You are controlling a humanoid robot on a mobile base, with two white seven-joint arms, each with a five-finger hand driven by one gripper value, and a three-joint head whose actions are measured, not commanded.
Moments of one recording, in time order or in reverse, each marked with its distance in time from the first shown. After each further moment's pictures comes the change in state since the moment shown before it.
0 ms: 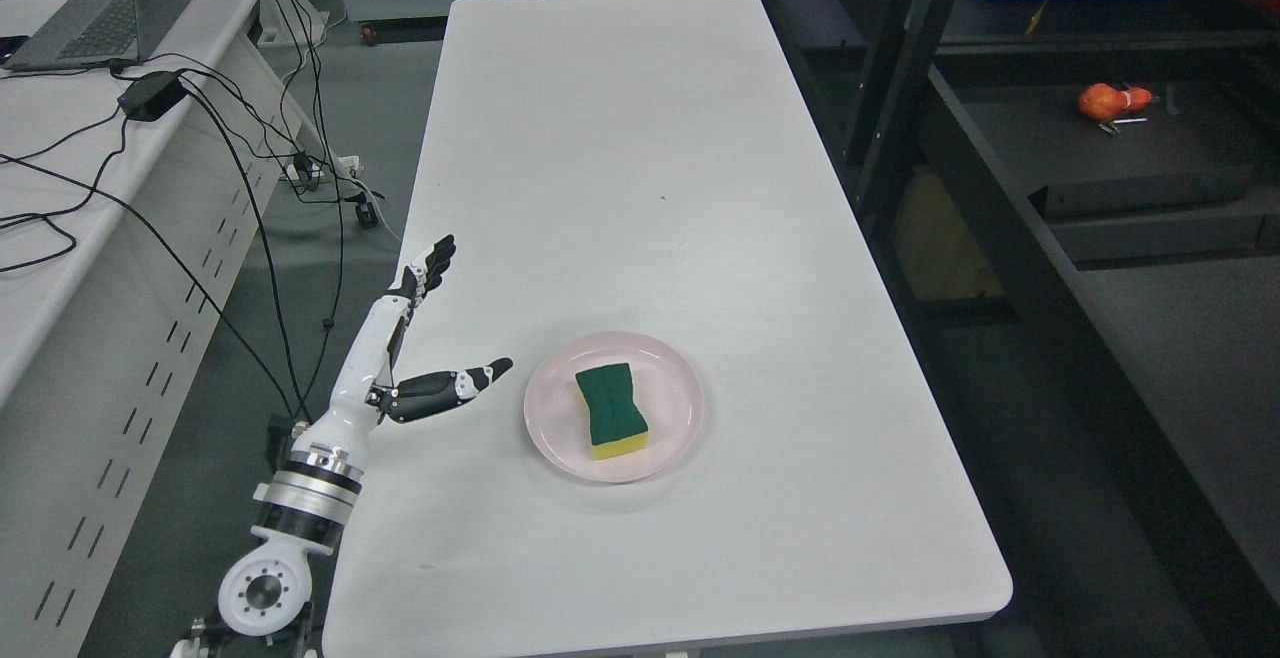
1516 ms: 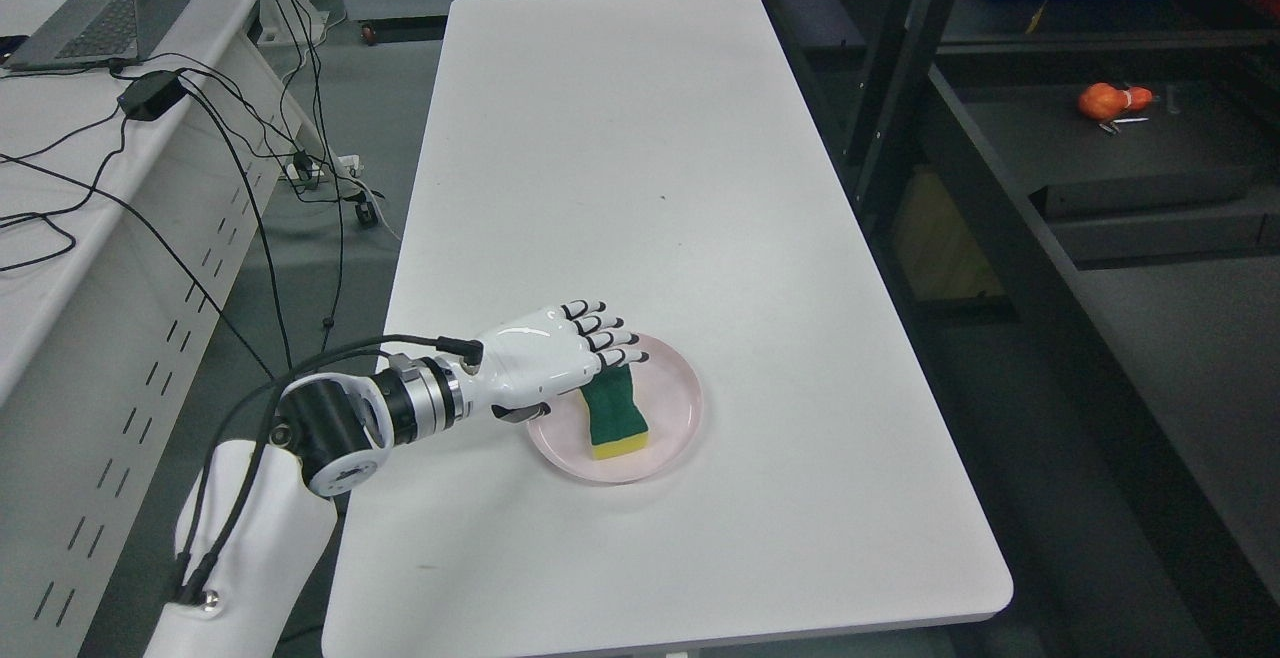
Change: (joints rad) left arm -0.382 0.203 -0.335 0.257 -0.892 -0.582 -0.145; right arm 0.000 0.000 0.000 0.000 0.000 0.000 0.000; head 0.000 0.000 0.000
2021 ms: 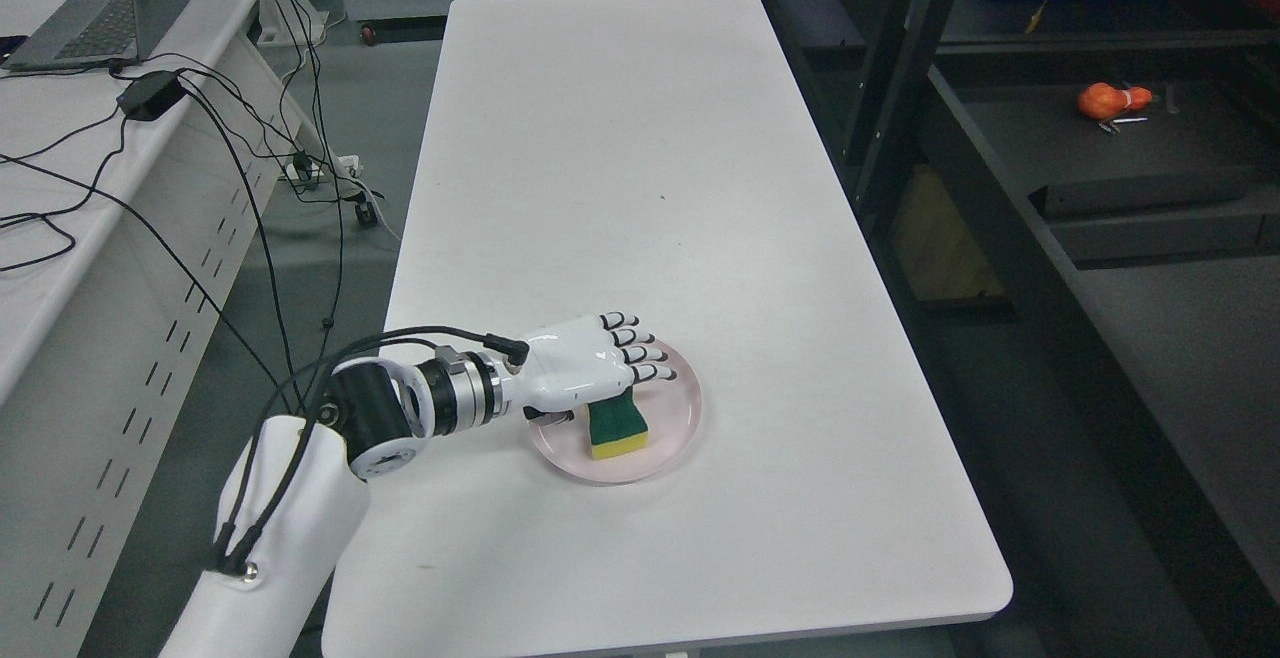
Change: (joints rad) left arm -0.058 -0.019 -0.097 0.052 -0.017 -0.019 -0.042; right arm 0.000 0.000 0.000 0.000 0.000 0.000 0.000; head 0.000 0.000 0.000
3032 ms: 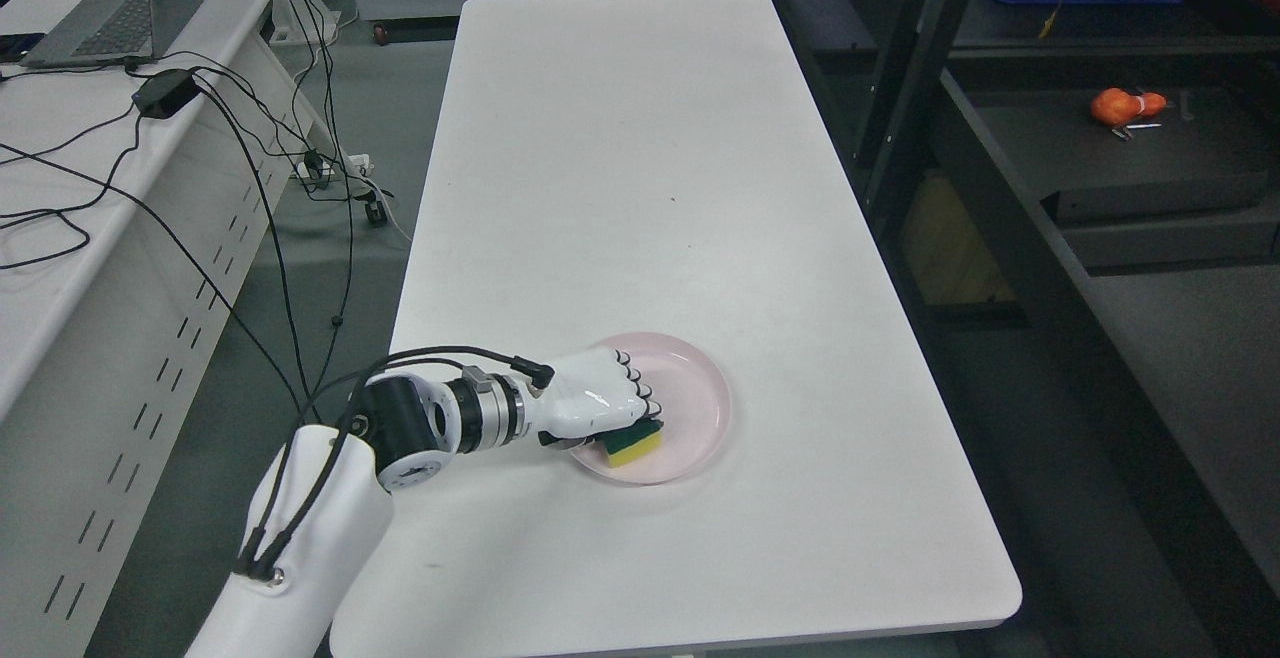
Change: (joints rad) left arm 0.012 -0.026 -0.018 0.034 0.004 -0.001 -0.082; right arm 0.000 0.000 0.000 0.000 0.000 0.000 -0.001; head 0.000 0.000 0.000
